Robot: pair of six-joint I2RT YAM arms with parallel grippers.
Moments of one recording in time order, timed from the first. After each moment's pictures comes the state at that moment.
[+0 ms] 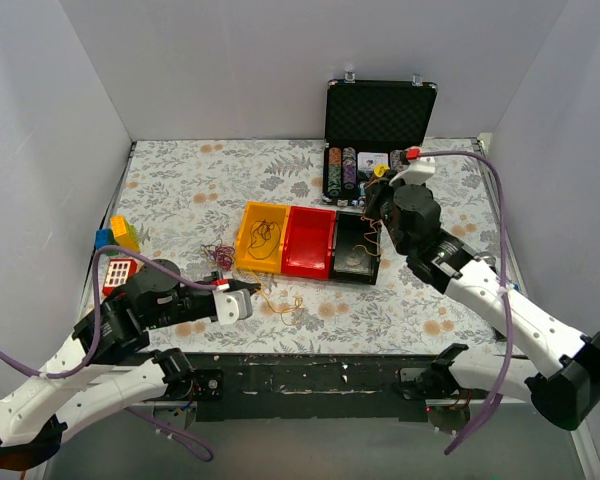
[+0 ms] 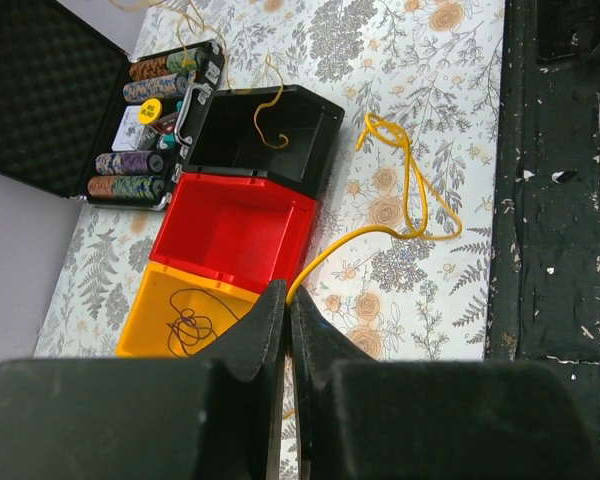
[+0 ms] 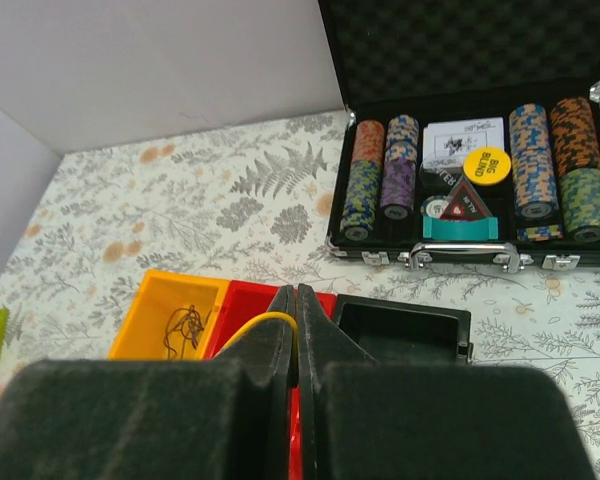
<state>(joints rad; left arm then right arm) -0.94 0.57 0.91 -0.64 0.26 0.59 0.74 1.06 1.00 -0.06 0.52 0.42</state>
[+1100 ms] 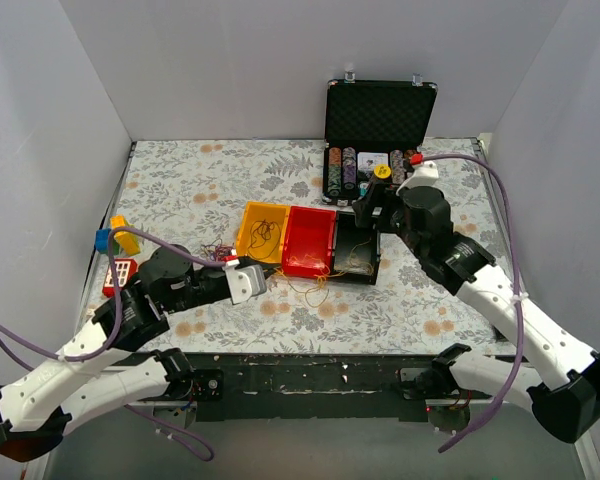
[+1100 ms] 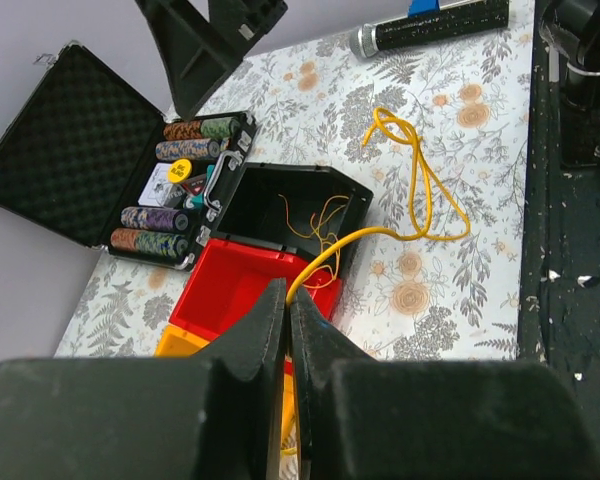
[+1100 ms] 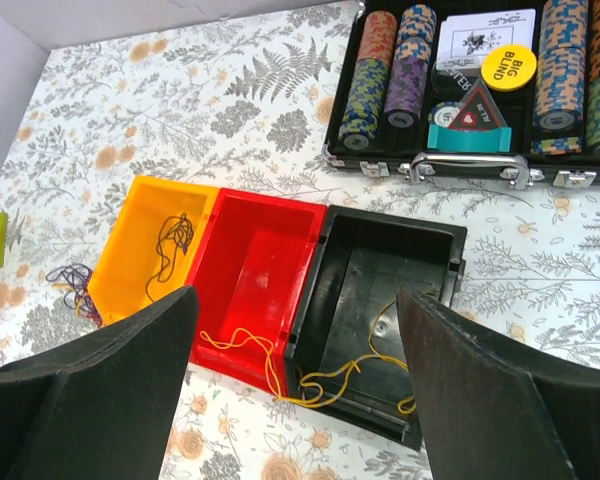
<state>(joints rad) -0.94 0.68 0.93 -0.40 0.27 0.51 0.64 1.06 1.01 -0.30 0.29 0.48</state>
